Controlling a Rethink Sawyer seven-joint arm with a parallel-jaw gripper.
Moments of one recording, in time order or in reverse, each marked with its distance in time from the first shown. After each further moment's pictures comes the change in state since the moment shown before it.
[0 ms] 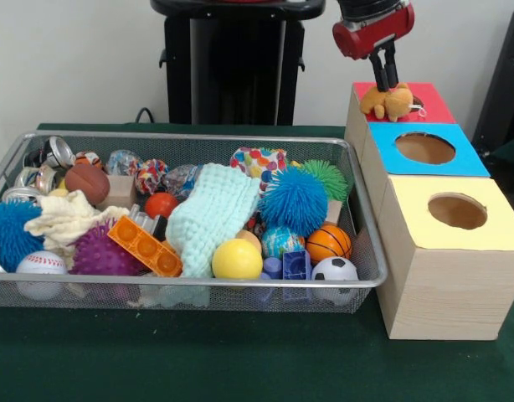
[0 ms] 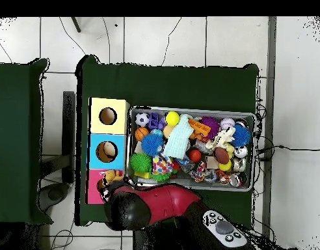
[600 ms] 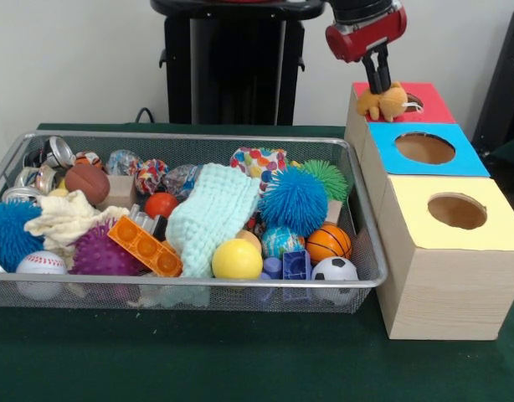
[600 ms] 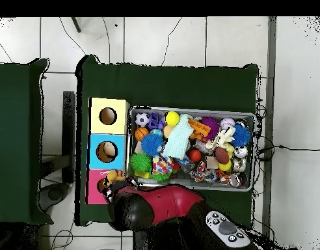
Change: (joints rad) arm -0.012 0.008 -0.010 0.000 -0.019 -0.012 0.000
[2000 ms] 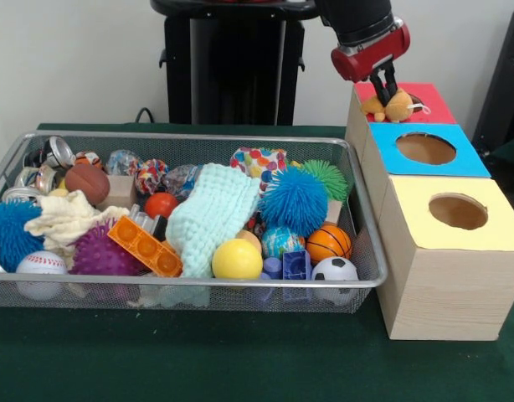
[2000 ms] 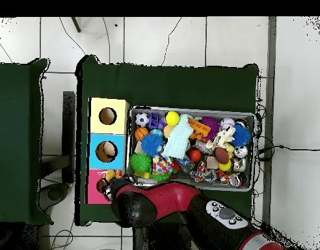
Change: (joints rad) arm -0.043 0.139 0.039 -0.029 -0.094 -0.102 0.000
